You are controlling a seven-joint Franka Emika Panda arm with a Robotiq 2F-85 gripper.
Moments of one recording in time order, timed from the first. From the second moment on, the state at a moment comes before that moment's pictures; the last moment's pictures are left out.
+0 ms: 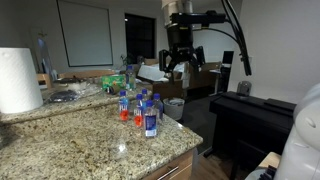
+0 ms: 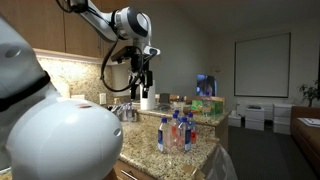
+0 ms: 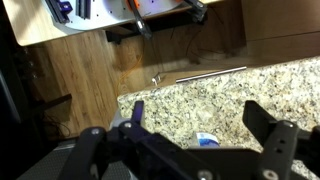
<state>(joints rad) 0.04 -0.62 0.28 -2.40 0.13 1.62 0.48</state>
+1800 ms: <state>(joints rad) 0.04 -0.17 0.24 -2.35 0.12 2.29 0.48</state>
